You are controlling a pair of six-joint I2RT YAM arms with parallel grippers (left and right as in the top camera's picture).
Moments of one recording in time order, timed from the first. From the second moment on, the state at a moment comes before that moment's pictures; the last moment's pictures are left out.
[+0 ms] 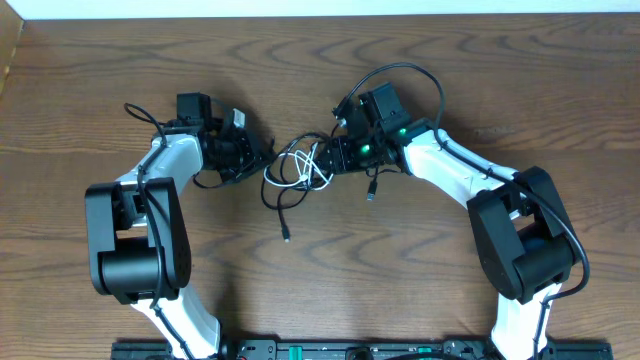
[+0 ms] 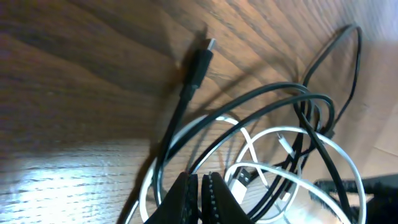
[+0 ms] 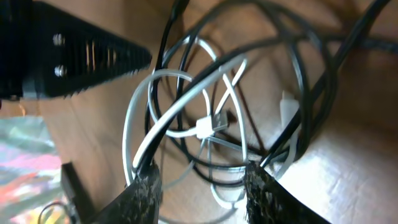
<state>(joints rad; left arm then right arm) 0.07 1.92 1.12 -0.51 0.66 -0.38 0.50 2.02 1.32 -0.34 -0.67 0.40</state>
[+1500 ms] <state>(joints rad) 0.07 1.92 1.12 -0.51 0.64 -0.38 0.48 2.02 1.32 -0.47 -0.79 0.46</state>
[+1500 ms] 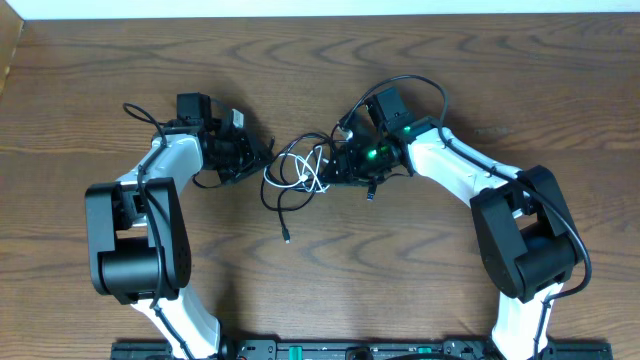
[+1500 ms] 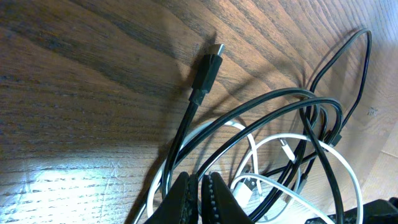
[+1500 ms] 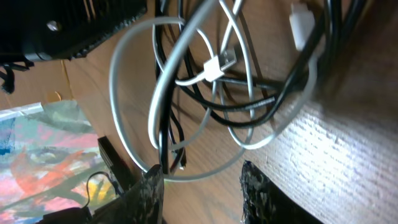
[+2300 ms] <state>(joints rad) 0.07 1.92 1.12 -0.51 0.64 -0.38 0.51 2.02 1.32 -0.46 -0.57 0.45</state>
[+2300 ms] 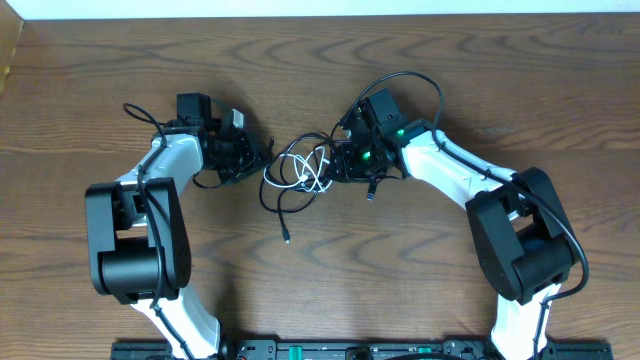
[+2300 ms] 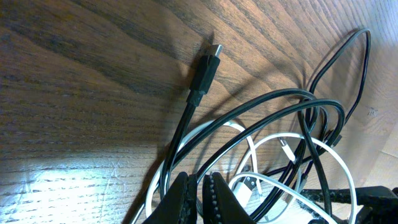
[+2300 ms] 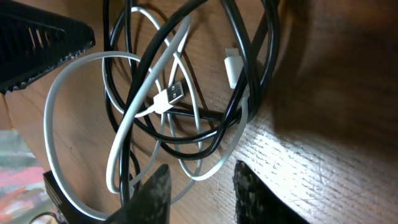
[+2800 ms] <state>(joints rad) 0.07 1.92 1.12 -0.51 0.64 -0.38 0.48 2.02 1.32 -0.40 -0.63 0.46</state>
